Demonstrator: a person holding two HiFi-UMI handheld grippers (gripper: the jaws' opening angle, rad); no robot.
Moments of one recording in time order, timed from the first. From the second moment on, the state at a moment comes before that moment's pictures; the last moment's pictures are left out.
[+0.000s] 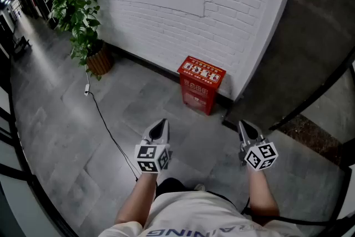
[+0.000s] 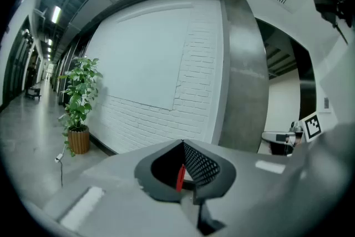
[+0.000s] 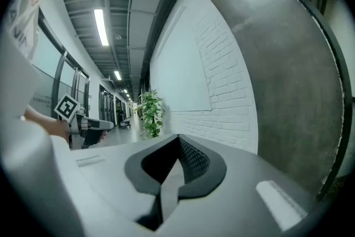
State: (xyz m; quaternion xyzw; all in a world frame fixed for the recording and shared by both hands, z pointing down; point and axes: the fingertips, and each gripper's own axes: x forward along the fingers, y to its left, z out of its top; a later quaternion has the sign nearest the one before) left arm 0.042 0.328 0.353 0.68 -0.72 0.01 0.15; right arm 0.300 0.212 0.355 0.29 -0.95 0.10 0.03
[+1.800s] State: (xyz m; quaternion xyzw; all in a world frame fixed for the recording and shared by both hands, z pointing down) left arm -0.128 -0.146 0.417 0.81 -0.55 0.11 0.15; right arm 0.153 -0.136 0.436 0.48 -0.86 0.16 0.04
